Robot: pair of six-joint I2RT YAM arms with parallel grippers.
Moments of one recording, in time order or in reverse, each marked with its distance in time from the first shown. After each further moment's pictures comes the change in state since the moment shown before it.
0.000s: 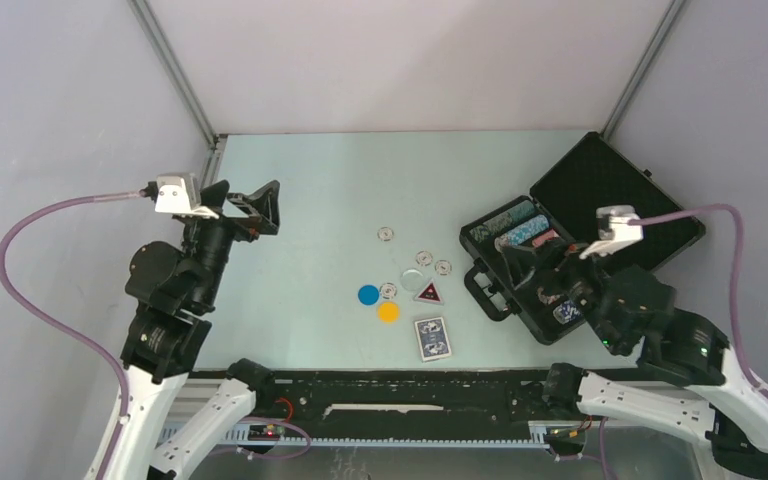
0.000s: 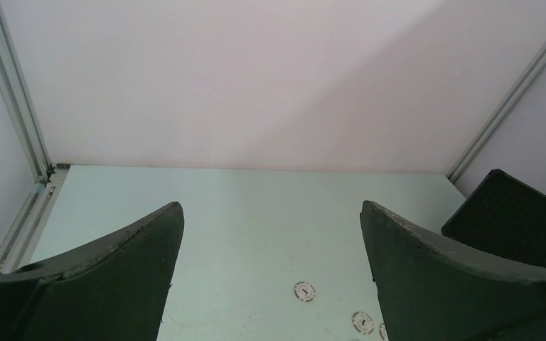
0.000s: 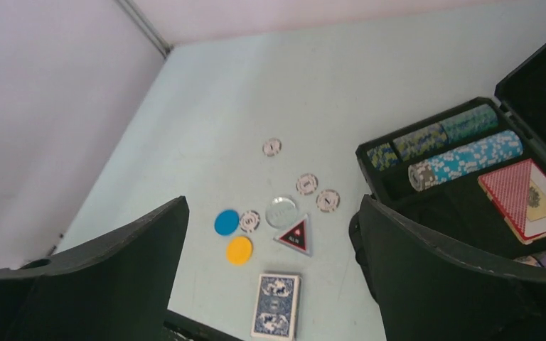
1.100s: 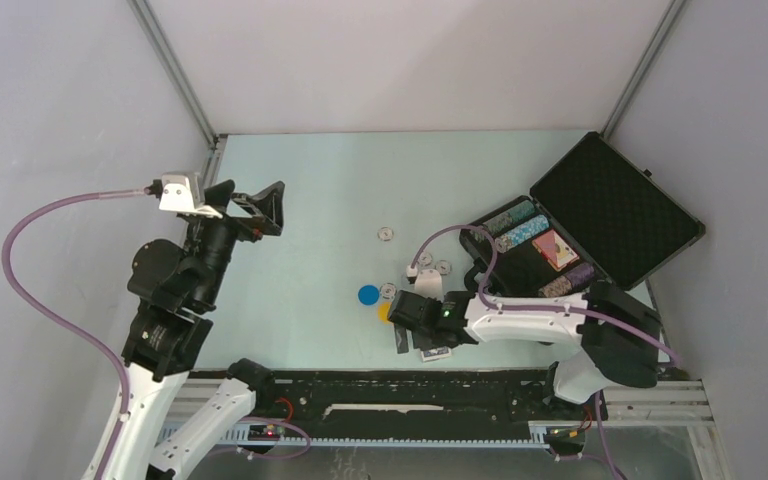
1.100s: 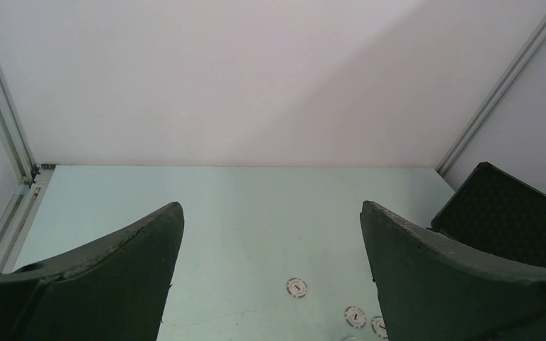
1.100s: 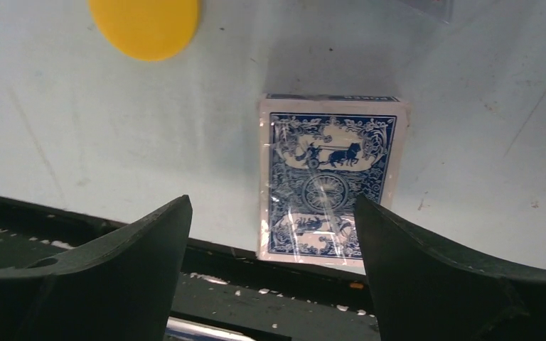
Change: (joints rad) left arm -0.011 0.015 0.000 0.000 0.021 -0.010; right arm 0.107 0.982 -0.184 0.104 -0.398 0.478
